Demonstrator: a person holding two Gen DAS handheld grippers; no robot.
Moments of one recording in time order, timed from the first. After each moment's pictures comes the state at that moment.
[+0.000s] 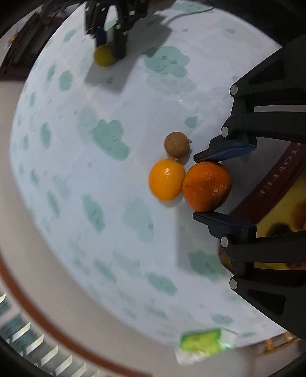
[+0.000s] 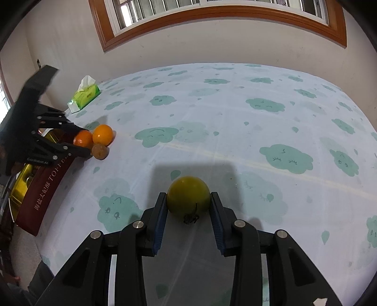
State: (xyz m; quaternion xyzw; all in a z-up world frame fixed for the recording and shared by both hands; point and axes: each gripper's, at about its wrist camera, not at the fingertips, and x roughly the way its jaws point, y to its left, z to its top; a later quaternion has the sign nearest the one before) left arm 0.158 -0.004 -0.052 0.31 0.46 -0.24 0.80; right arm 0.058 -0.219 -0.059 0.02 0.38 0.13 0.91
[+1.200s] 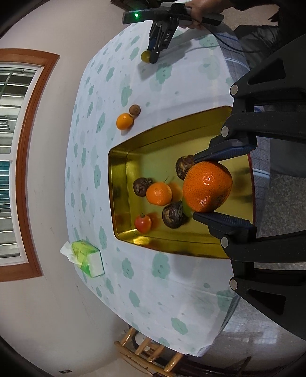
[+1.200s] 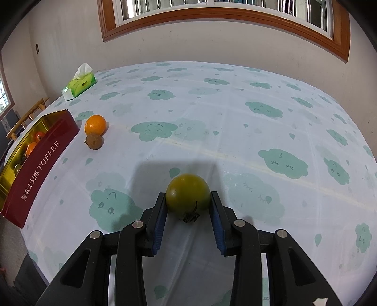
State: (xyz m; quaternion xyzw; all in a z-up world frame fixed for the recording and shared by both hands) left arm -0.020 0.150 0.000 0.02 0.44 -0.04 0.90; right arm 0.060 -0.207 -0.062 -0.03 0.39 0.10 0.92
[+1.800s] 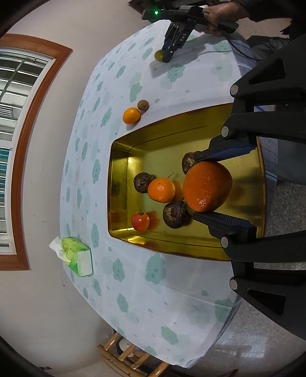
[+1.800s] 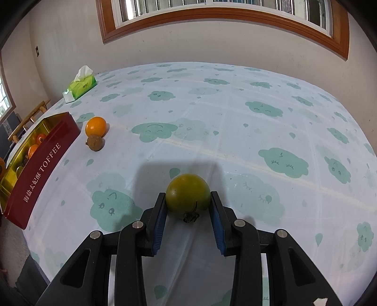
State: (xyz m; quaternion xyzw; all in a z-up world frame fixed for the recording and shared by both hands) left arm 0.000 0.165 -0.009 -0.03 0.45 -0.04 0.89; right arm 0.061 -0.208 -0.062 -0.02 0.39 0.11 0.92
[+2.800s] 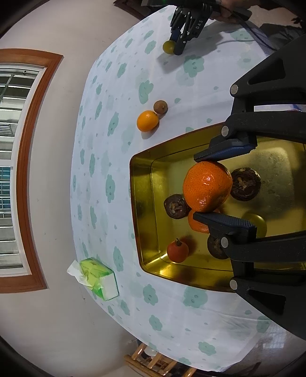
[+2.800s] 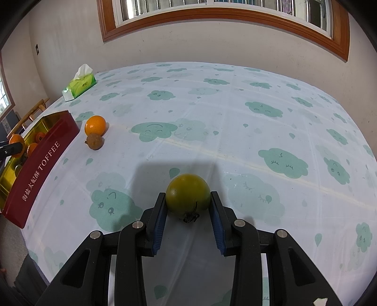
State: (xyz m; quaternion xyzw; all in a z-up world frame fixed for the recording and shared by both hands) left arm 0.056 0.121 -0.019 0.02 0.42 -0.06 0.90; right arm 0.061 -0.209 -0.062 -0.02 0.39 0.11 0.92
